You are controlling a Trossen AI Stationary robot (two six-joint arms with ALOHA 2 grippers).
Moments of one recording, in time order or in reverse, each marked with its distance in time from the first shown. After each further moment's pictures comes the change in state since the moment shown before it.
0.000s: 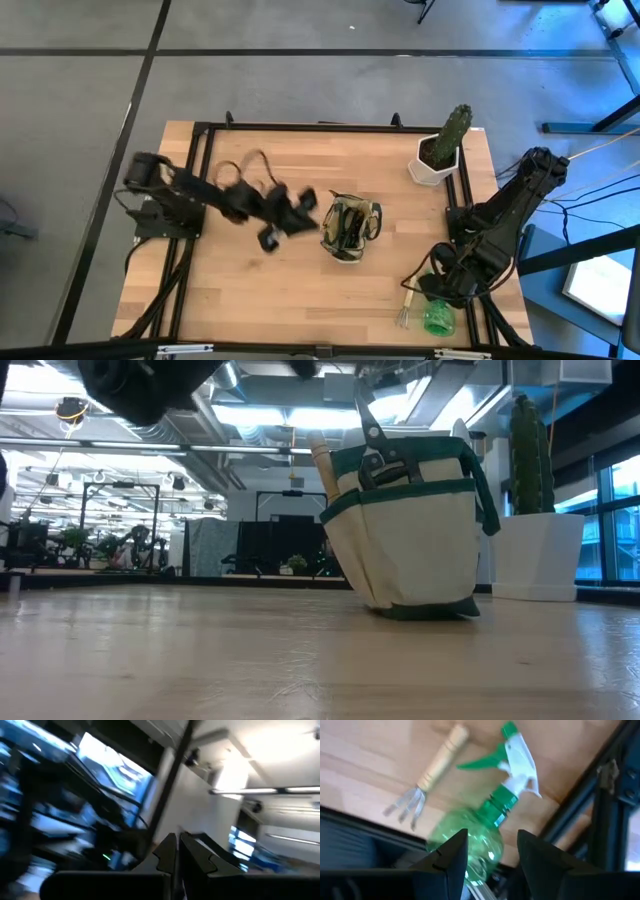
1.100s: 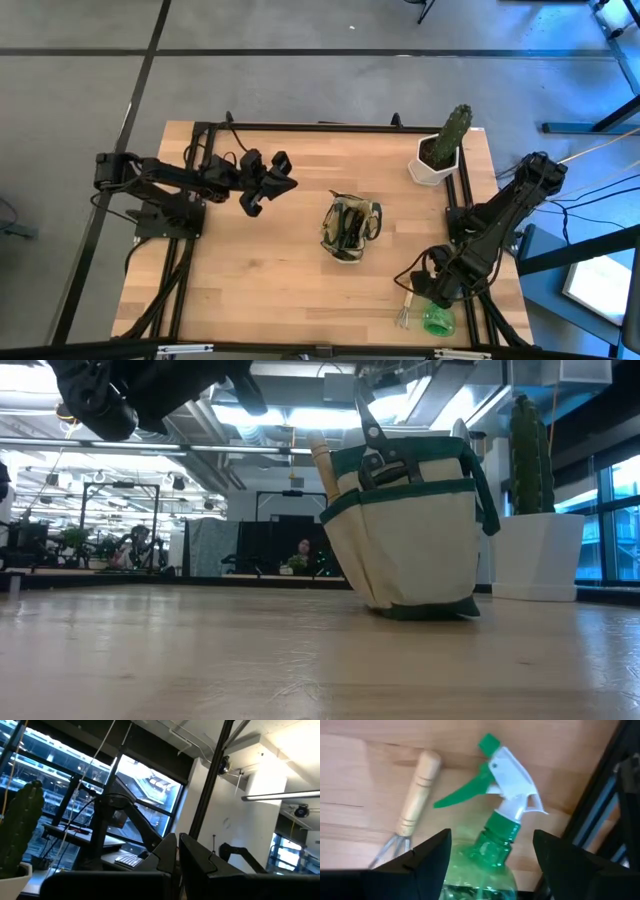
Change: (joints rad) left arm 0.311 -0.285 -0.237 -0.043 0.087 -0.031; right arm -0.032 0.084 -0.132 0.146 -0.027 0.171
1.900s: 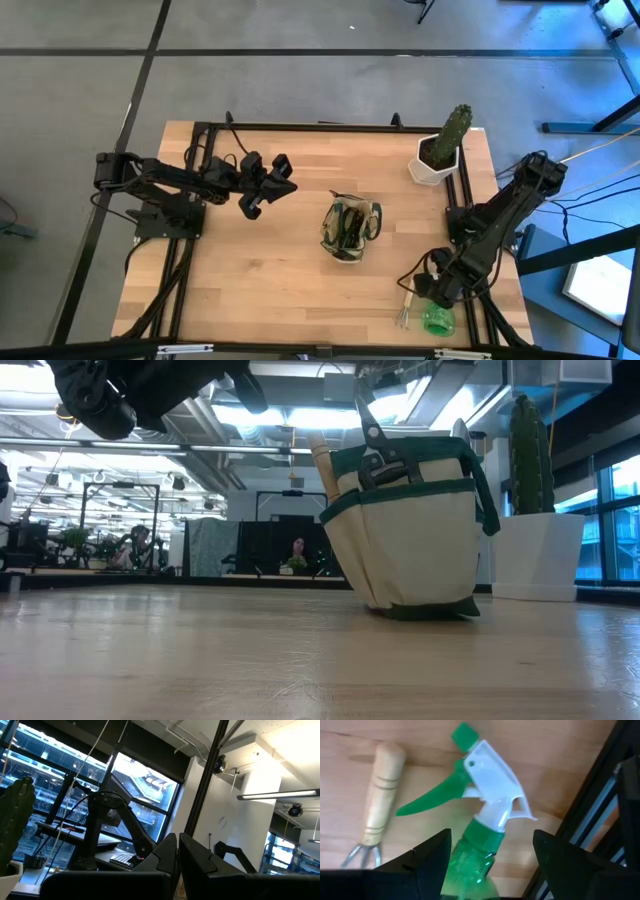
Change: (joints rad) left arm -0.026 0.001 0.001 0.000 -0.001 0.001; right arm 0.032 0.000 -0.101 0.106 -0.055 0.016
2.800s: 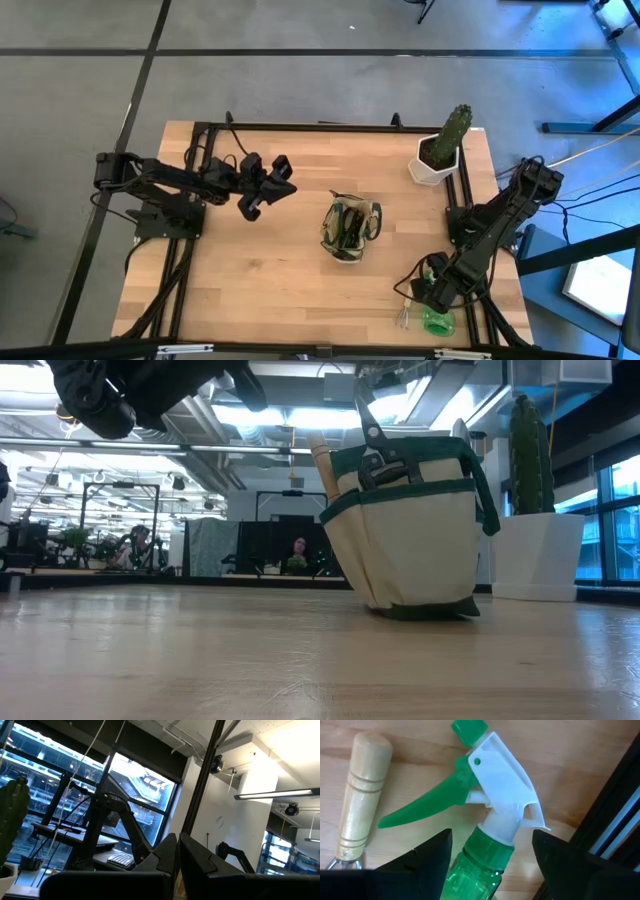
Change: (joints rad) left arm -0.012 0.000 0.000 0.007 0.002 0.004; right arm 0.015 0.099 -0.014 0.090 -0.013 -0.011
